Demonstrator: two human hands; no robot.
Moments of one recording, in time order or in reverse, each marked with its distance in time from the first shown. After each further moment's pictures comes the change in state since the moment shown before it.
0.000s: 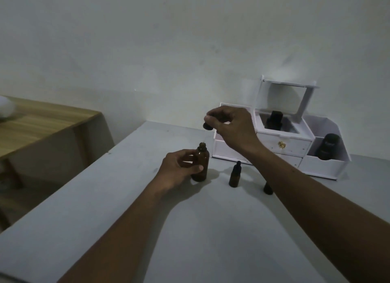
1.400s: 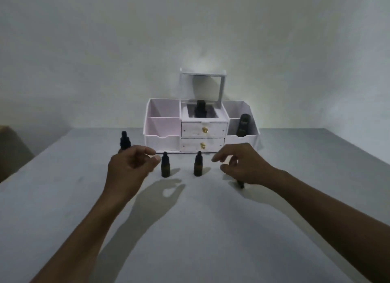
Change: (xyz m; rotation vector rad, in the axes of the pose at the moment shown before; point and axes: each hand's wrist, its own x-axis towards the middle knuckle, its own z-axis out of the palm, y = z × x) left_hand -0.057 0.067 0.070 -0.034 0.138 0.153; right_hand -0.139 0.080 -0.169 -0.354 -0.271 0.172
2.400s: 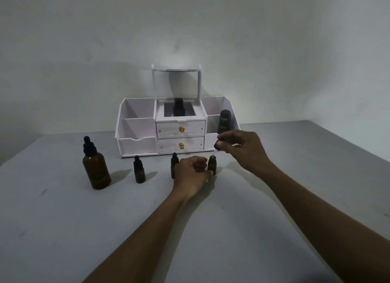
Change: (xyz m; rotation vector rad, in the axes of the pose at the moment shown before) left_hand 0.011 -0.011 0.201 0.115 -0.292 -0.096; right_hand -0.002 0.065 -0.020 0.186 0.422 0.192
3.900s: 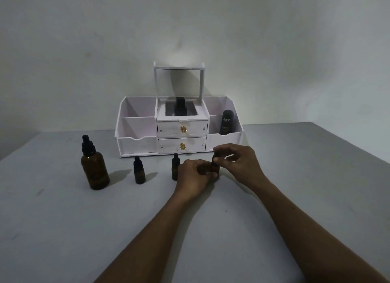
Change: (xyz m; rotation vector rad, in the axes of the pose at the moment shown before) left_hand -0.002 0.003 -0.003 0.057 -0.063 0.110; right_hand -0.018 0.017 0.028 0.052 -0.023 0.020
